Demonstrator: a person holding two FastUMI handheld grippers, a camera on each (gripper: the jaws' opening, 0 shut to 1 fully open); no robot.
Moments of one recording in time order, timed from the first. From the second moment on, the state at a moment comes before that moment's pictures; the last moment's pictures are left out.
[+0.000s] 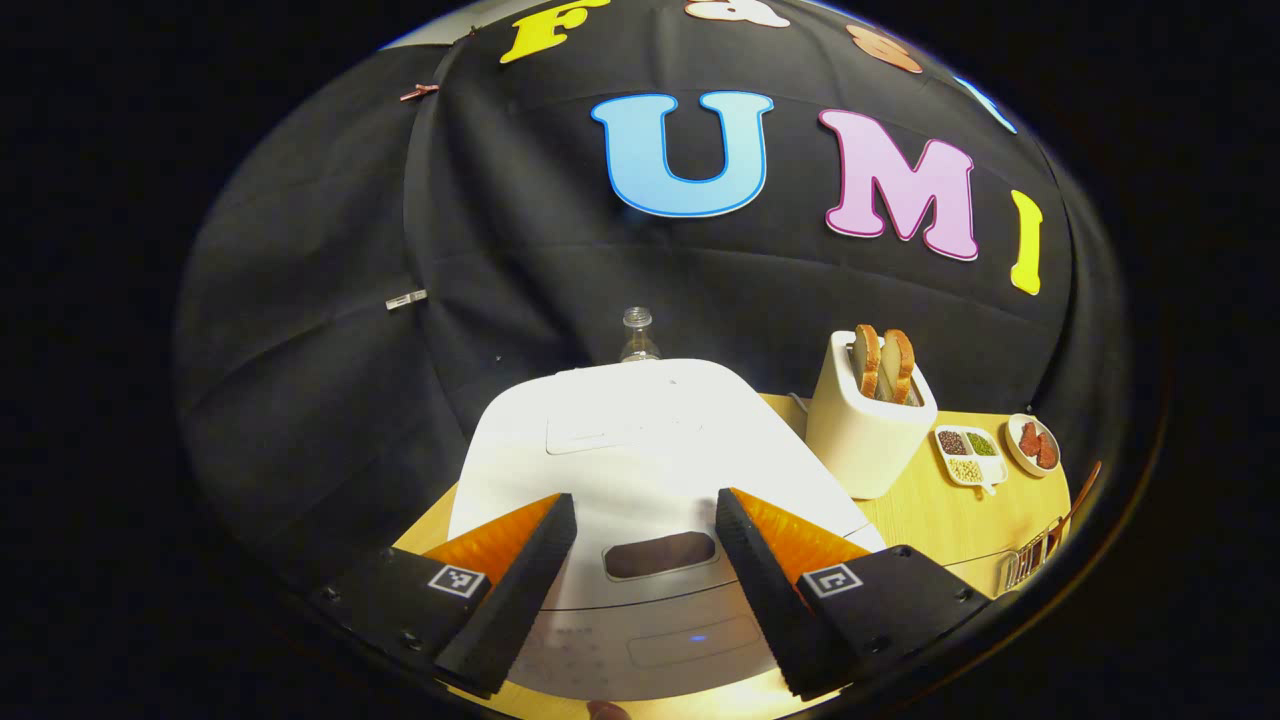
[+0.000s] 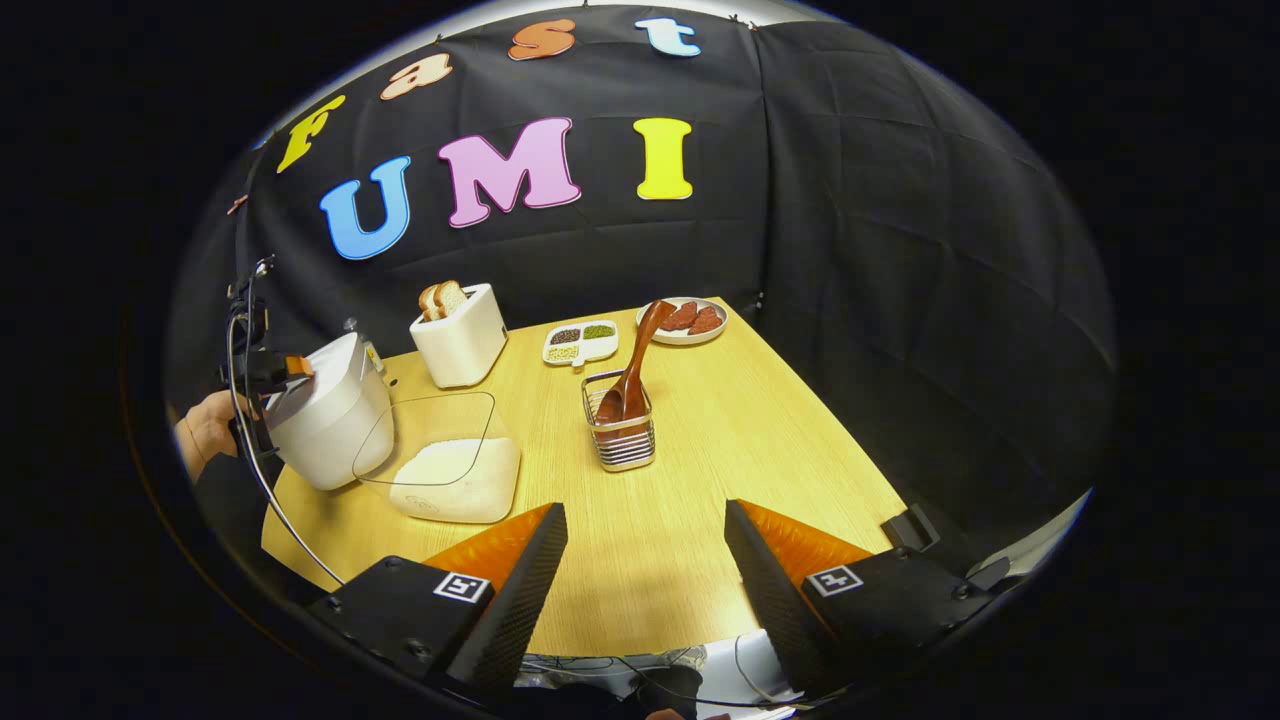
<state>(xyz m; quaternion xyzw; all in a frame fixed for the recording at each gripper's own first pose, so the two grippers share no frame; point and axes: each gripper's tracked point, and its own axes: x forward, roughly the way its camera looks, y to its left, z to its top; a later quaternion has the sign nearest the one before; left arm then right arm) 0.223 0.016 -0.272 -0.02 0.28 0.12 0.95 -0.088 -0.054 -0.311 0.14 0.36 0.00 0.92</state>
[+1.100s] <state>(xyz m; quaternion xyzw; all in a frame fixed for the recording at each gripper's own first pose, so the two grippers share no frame) 0.176 0.018 -0.188 -0.03 0.13 0.01 0.99 -0.048 -0.047 -0.254 0.10 0.30 0.02 0.95</state>
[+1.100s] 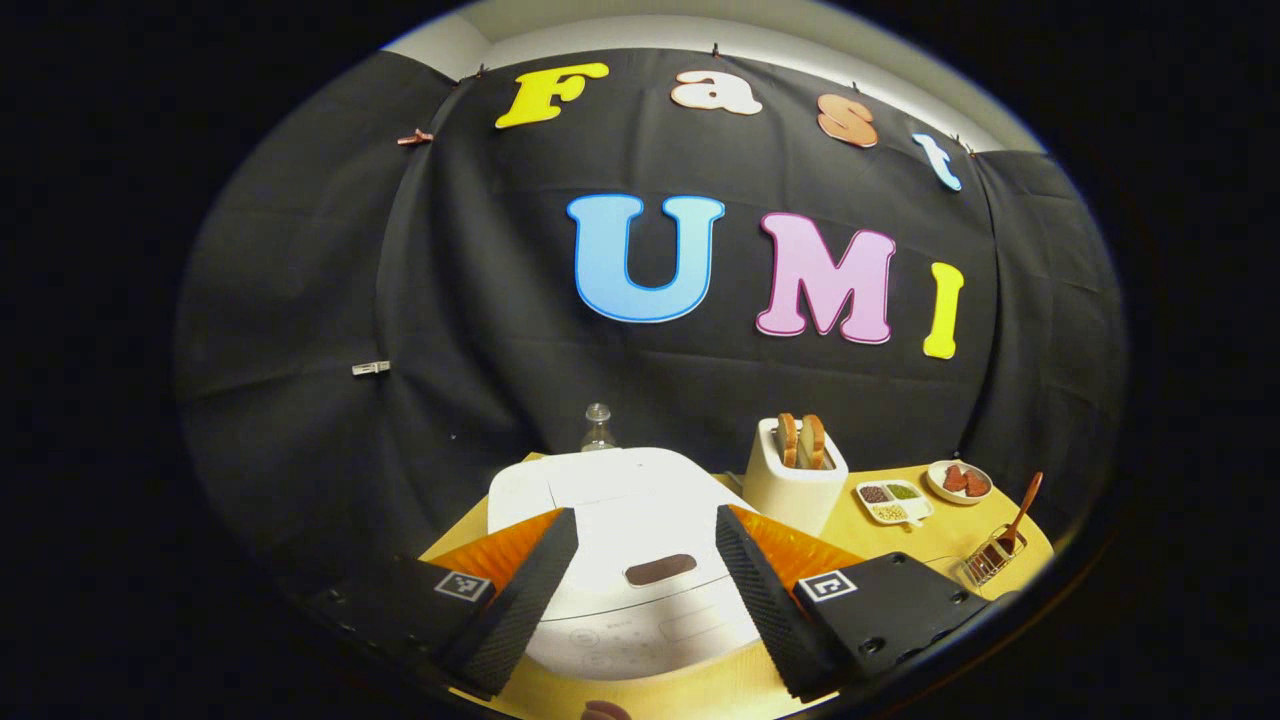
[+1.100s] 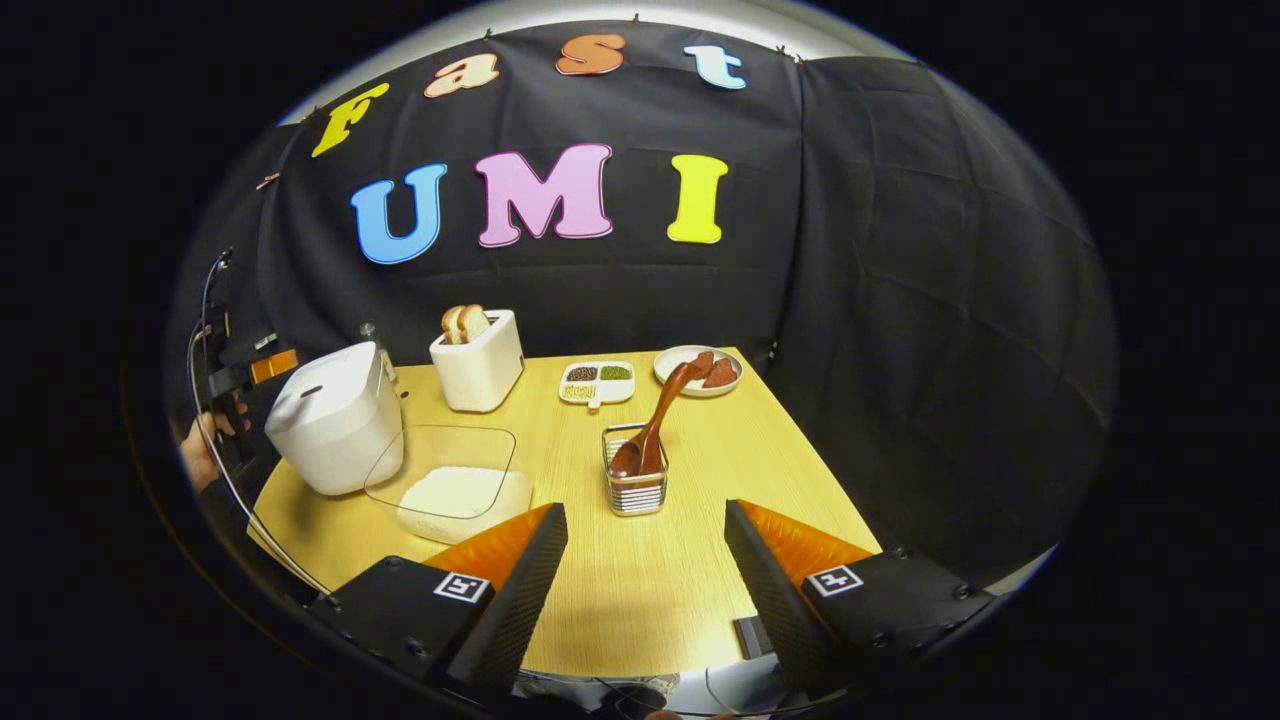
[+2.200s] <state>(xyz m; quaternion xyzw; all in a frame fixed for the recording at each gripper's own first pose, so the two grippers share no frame) 0.013 0.048 -0.105 -0.05 0.07 -0.07 0.99 -0.011 0.049 -0.153 0.07 0.19 0.10 0.97</state>
